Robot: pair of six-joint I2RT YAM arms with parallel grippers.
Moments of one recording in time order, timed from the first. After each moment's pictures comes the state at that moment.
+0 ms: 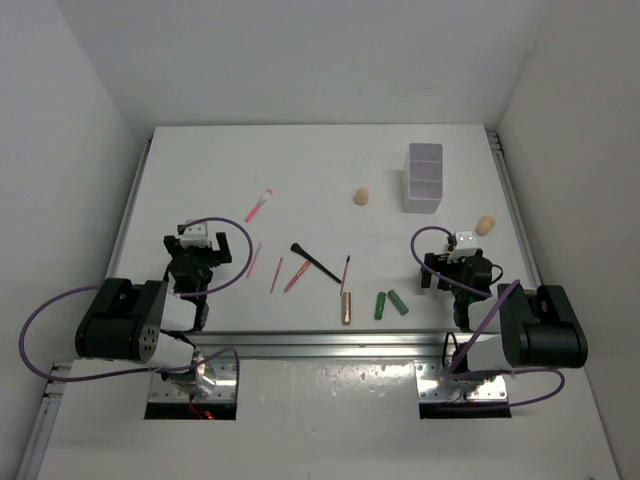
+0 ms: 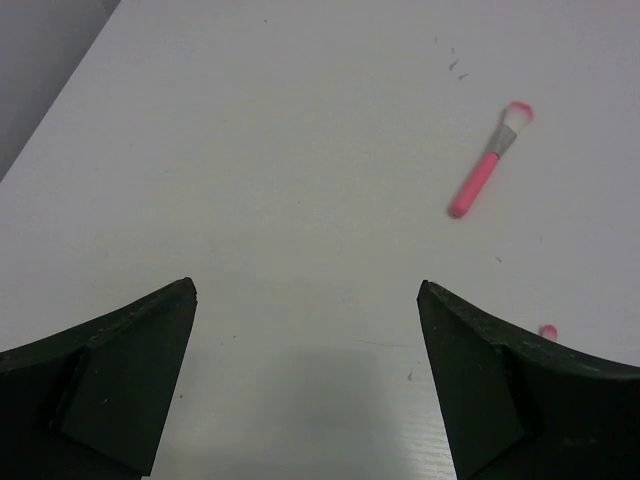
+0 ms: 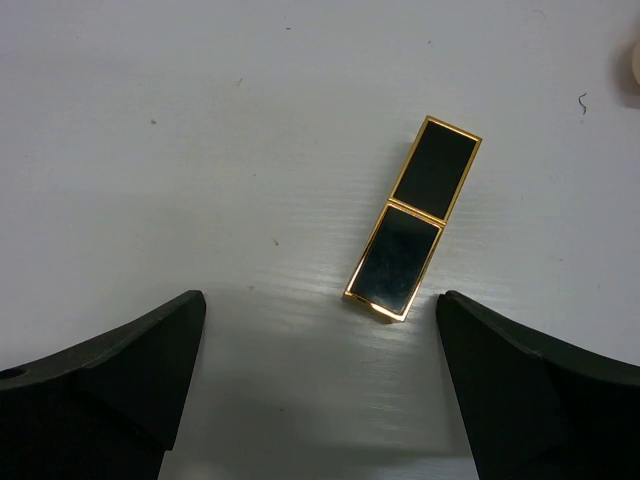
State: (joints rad) left arm -0.04 1.43 0.10 1.25 -0.16 0.02; right arm -0.08 1.41 0.04 0.89 -0.13 -0.07
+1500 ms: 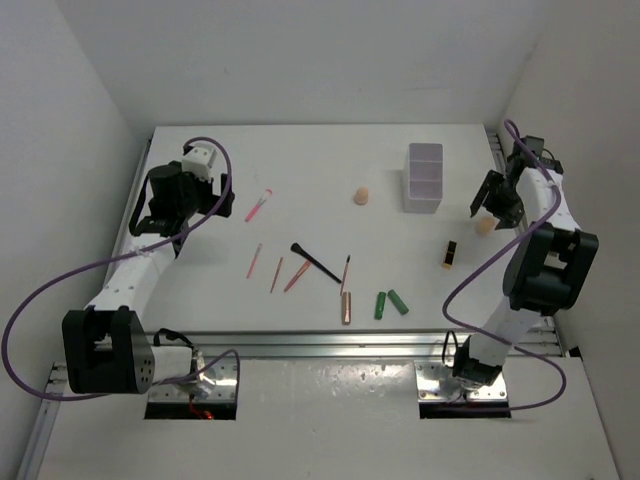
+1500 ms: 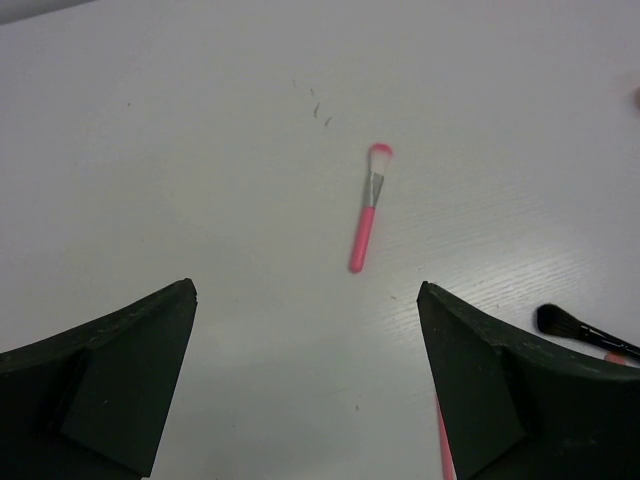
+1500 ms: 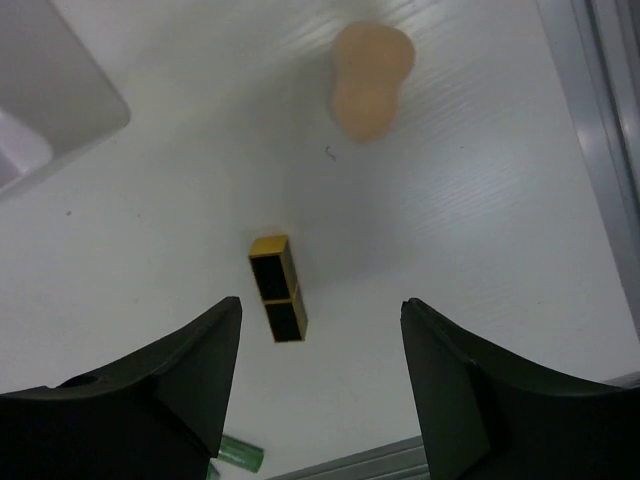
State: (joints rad) left arm 0.02 1.26 0.89 -0.01 0.24 0.15; right arm -0.31 1.77 1.44 -0.86 -0.02 0.24
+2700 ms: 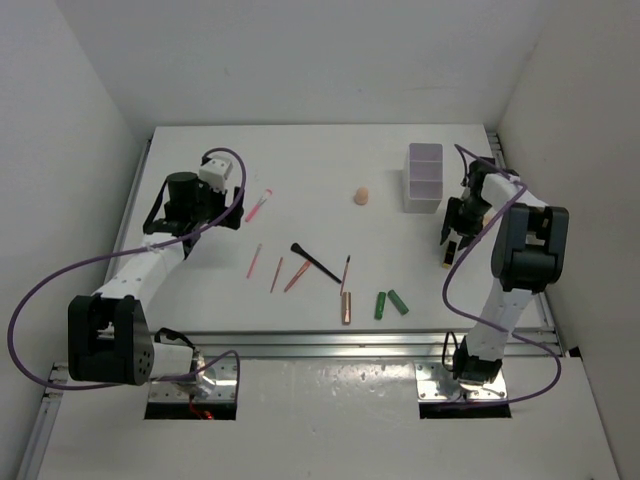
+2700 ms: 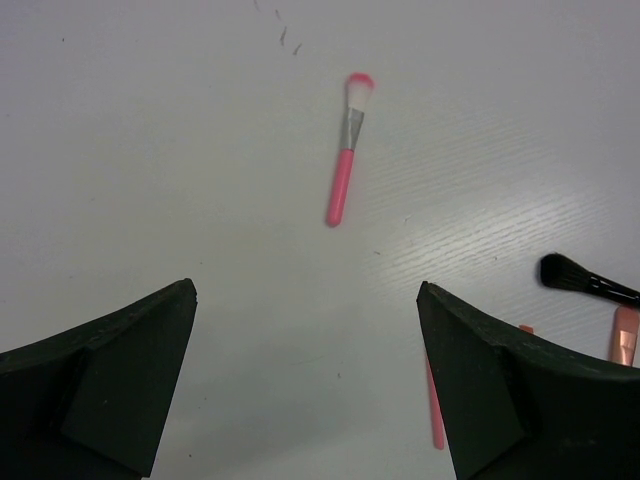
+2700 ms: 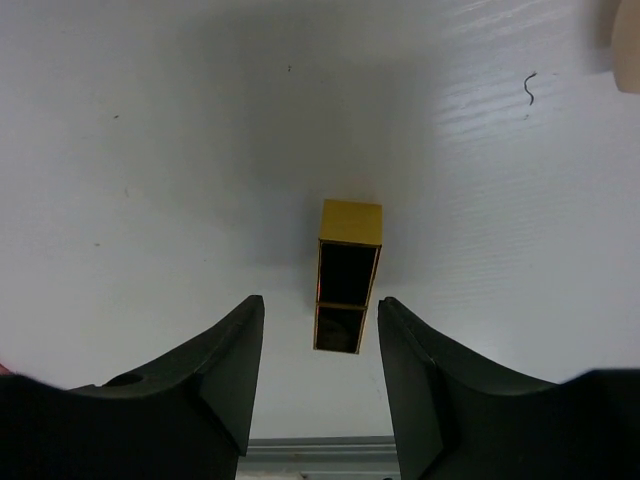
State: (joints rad) left arm -0.05 1.31 0.86 -0.05 0.18 0.18; right arm -0.17 1.95 1.35 -0.86 -0.08 0.16
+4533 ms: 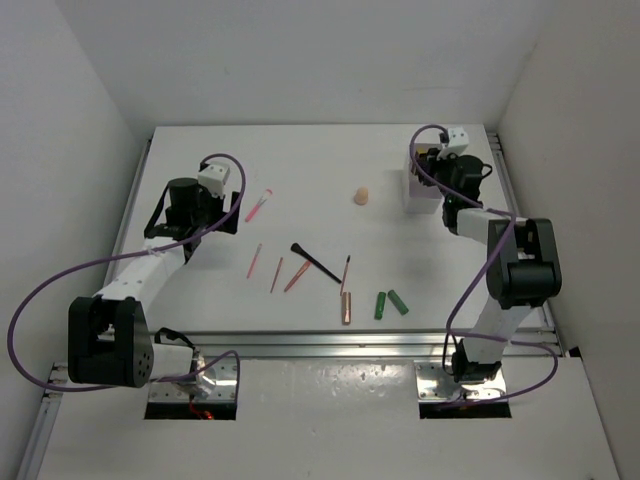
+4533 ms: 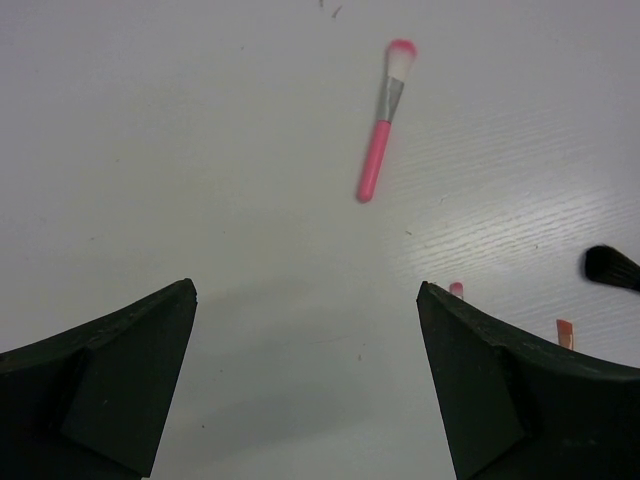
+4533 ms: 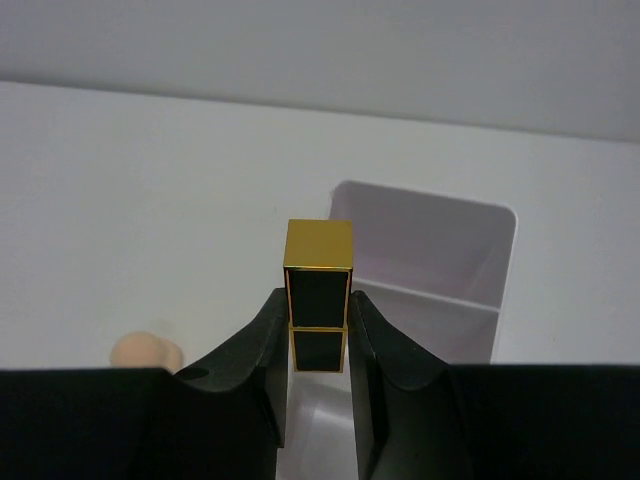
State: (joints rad) left arm -0.05 1.30 0.81 -0.04 0.10 0.18; right arm -0.01 1.82 0.94 0.71 -0.23 0.04
